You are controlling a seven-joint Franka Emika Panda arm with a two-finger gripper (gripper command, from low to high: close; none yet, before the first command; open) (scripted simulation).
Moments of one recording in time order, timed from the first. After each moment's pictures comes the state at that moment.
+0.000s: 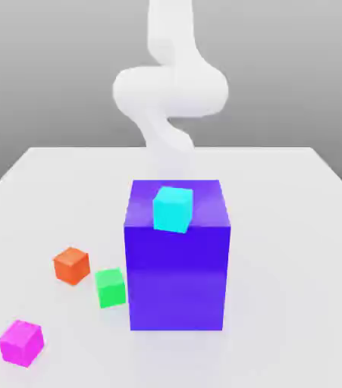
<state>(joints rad) -0.01 -0.72 -0.01 -2.31 -0.06 2.32 0.72</state>
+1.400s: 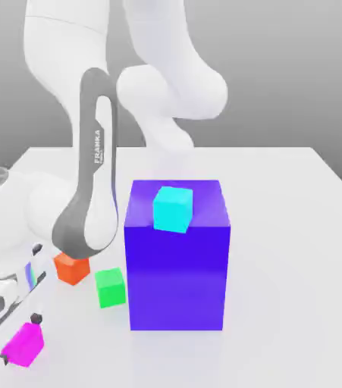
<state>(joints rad) -0.37 0.45 -0.12 -2.39 0.17 2.83 -1.12</state>
